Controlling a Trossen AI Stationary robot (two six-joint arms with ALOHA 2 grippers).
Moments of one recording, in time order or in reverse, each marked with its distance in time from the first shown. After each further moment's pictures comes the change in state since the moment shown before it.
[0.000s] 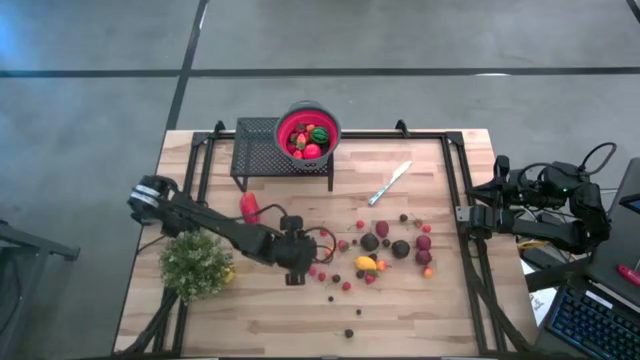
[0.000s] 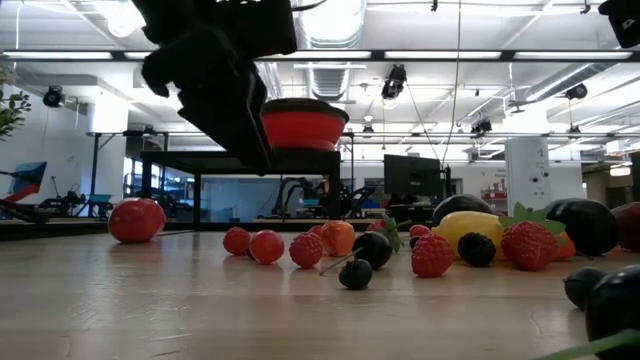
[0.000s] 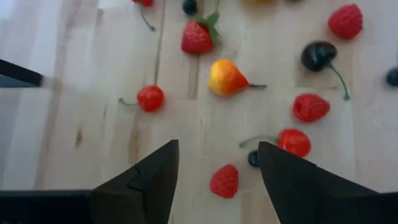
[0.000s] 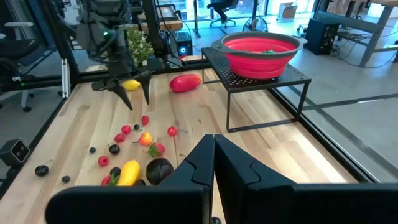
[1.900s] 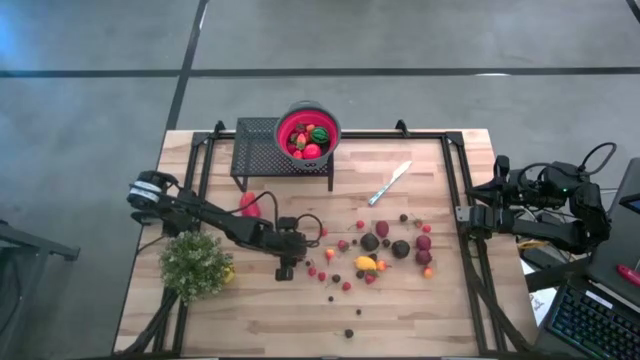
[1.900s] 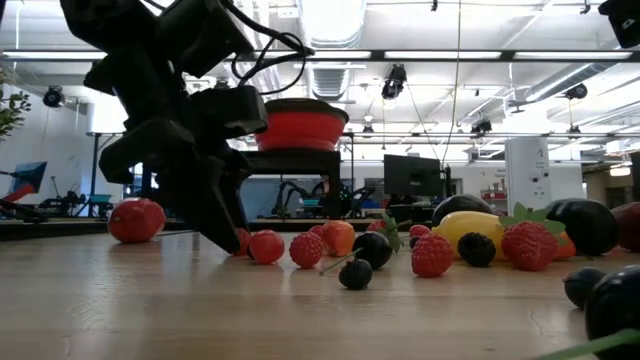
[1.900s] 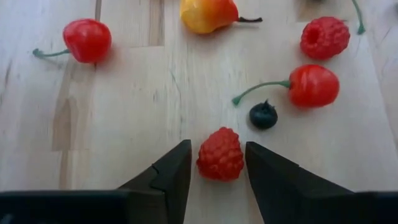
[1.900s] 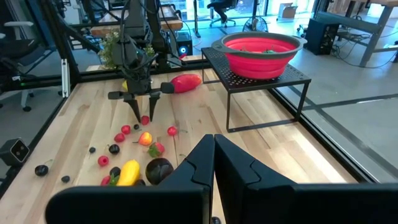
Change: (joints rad) left arm 0.095 -0.016 -0.368 0.476 0.248 0.105; right arm 0.000 0.000 0.000 0.000 0.000 -0.002
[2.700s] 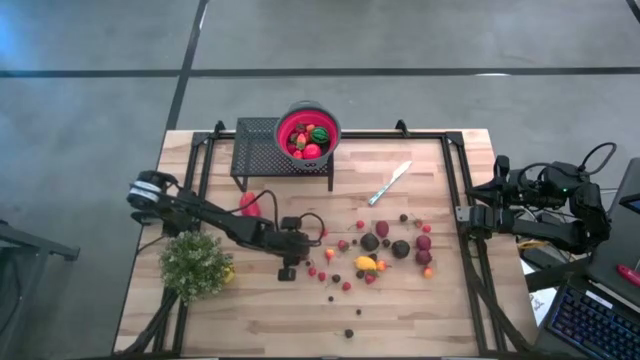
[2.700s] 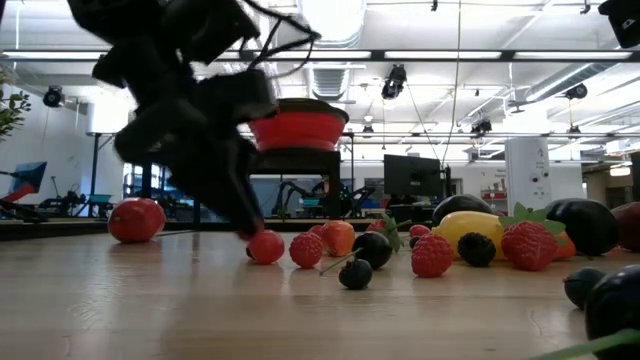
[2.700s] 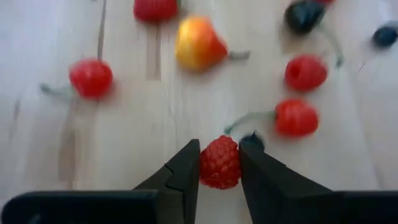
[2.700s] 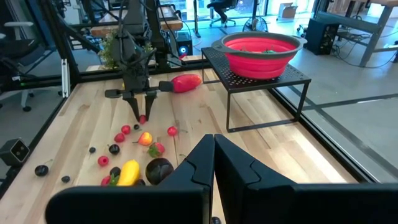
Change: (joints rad) left arm 0.001 -0.005 0.044 0.002 0.005 0.023; right arm 0.000 0.000 0.000 0.000 0.000 0.001
